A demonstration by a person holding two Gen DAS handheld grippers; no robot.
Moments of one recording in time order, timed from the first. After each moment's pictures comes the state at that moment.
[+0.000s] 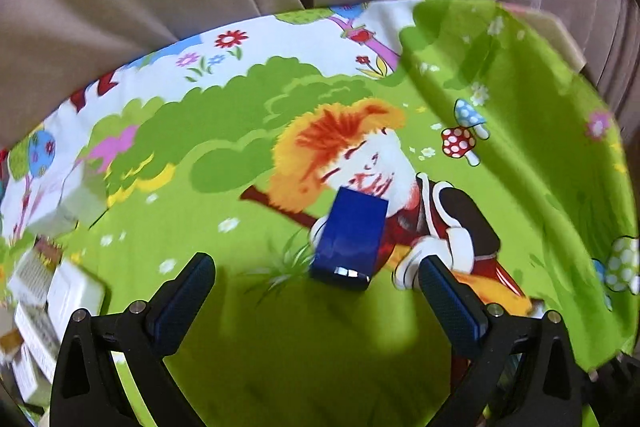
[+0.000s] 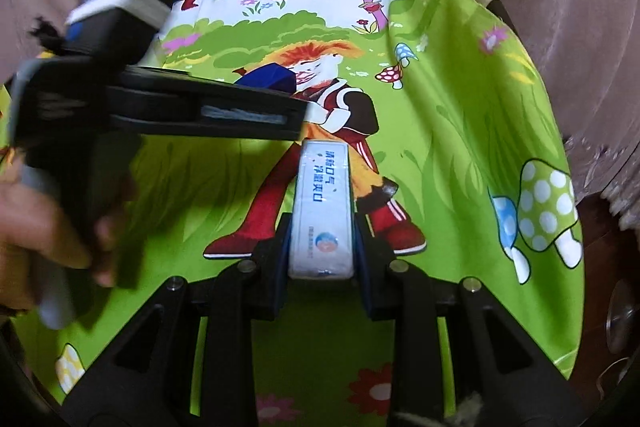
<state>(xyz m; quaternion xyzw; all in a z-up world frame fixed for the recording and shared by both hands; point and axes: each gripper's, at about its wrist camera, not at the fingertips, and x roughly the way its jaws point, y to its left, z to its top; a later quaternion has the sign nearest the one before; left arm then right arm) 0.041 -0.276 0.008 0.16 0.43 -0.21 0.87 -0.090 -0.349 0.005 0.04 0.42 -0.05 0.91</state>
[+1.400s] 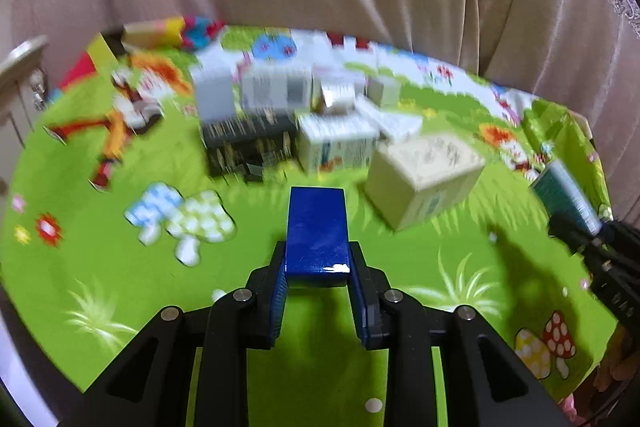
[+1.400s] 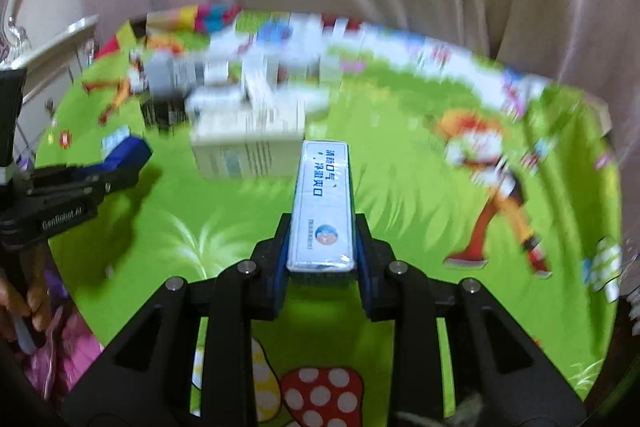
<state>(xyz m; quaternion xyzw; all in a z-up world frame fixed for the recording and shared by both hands) -0.130 0.021 0.049 -0.02 0.36 -0.04 0.93 -0.143 -0.206 0.054 -0.05 0.32 0.11 0.94</state>
